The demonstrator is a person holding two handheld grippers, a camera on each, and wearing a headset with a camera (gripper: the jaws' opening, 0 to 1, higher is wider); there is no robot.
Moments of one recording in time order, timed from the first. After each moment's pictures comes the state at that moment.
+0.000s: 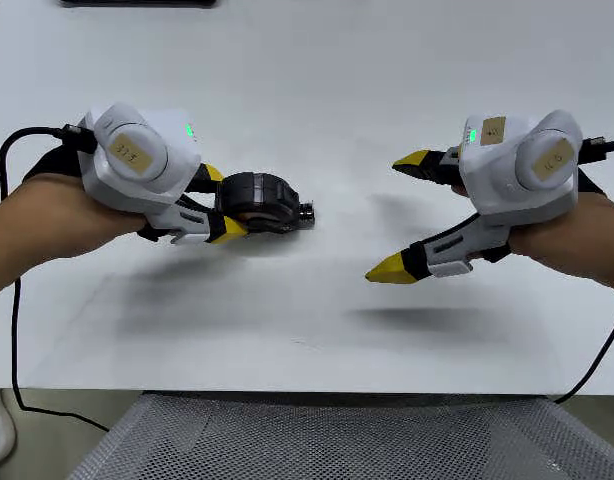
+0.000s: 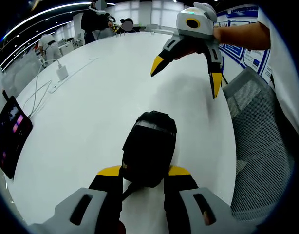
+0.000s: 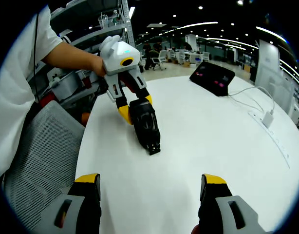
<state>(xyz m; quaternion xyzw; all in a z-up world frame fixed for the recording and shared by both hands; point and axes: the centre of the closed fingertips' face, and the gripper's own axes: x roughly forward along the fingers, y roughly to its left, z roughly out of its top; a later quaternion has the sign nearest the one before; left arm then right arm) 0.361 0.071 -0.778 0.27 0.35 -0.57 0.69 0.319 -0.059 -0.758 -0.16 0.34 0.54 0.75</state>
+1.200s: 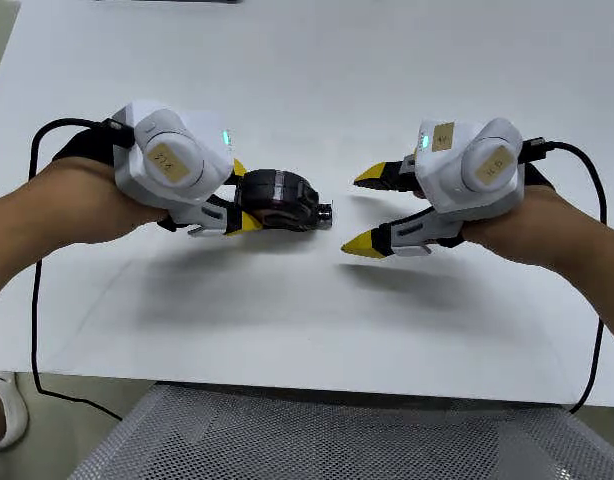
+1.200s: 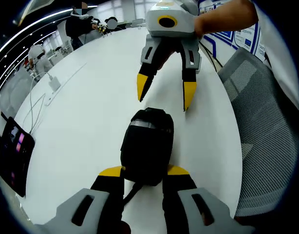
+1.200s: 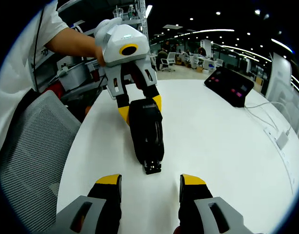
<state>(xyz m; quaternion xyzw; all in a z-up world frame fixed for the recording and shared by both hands) 0.361 0.072 -0.781 0.34 0.32 -0.58 0.67 0.338 -0.010 -0.783 -0.20 0.31 0.58 0.73</state>
